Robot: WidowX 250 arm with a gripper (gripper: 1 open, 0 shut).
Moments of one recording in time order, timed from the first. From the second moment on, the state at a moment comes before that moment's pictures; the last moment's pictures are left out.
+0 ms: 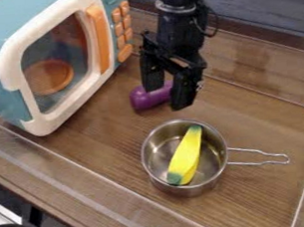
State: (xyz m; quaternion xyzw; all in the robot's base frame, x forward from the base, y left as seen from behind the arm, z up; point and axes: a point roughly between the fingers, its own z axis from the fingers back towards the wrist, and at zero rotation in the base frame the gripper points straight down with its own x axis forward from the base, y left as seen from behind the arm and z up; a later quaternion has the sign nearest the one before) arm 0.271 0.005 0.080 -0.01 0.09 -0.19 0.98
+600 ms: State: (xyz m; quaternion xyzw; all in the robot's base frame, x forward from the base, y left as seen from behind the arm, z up) arm 0.272 0.009 0.072 0.00 0.07 -0.20 0.98
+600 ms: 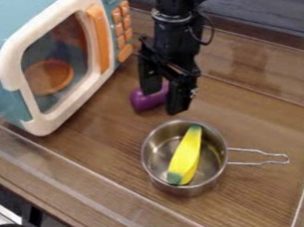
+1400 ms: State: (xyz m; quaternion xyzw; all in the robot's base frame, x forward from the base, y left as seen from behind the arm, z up) arm 0.272 0.013 0.065 0.01 0.06 -0.21 0.98
